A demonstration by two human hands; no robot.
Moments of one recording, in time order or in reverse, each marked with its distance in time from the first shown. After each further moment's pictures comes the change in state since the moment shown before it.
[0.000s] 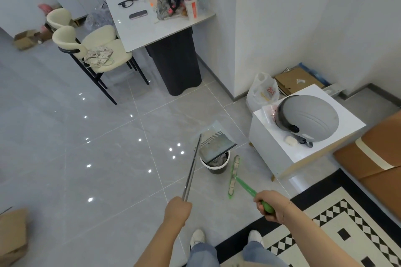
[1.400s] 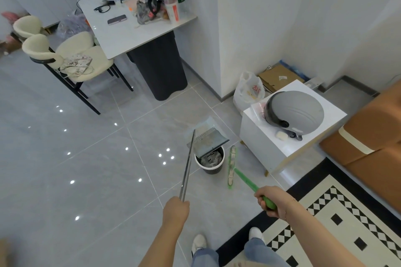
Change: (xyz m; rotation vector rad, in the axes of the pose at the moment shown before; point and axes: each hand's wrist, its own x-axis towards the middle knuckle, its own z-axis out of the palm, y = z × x) left_hand 0.028 0.002 -0.016 0.199 0.071 0.116; right_hand -0.012 -0.004 0.013 0.134 0.061 -0.040
